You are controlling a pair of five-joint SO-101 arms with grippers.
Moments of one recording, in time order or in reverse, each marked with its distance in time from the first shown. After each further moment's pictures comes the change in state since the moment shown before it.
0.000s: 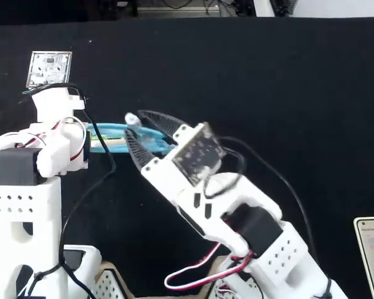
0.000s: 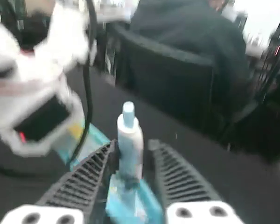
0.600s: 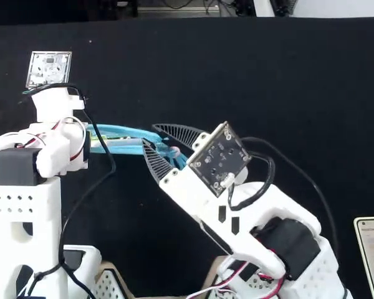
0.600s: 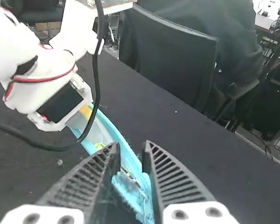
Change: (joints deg) left arm 0.0 0.0 0.0 0.0 0.0; right arm 0.2 0.1 -18.3 24.3 0.6
